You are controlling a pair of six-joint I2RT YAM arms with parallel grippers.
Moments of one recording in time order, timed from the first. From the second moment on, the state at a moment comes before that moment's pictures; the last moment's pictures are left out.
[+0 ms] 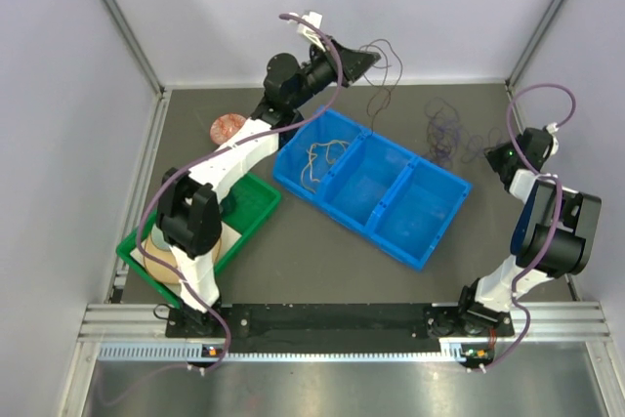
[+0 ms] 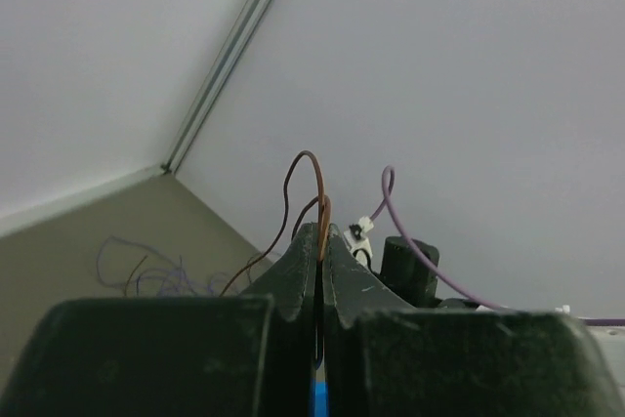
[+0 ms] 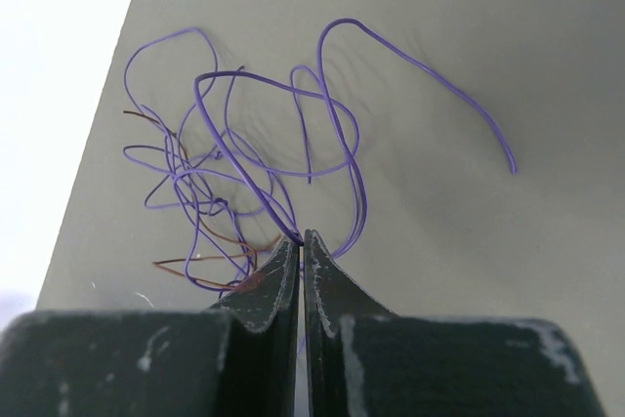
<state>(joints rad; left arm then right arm) -0.56 1.87 1.69 0.57 0.42 -0.77 -0.37 1.65 0.85 0.23 -0.16 0.79</state>
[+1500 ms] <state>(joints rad) -0.68 1.78 1.66 0.51 0.36 -0.58 -0.37 1.64 0.85 0.25 -0.21 0.79</state>
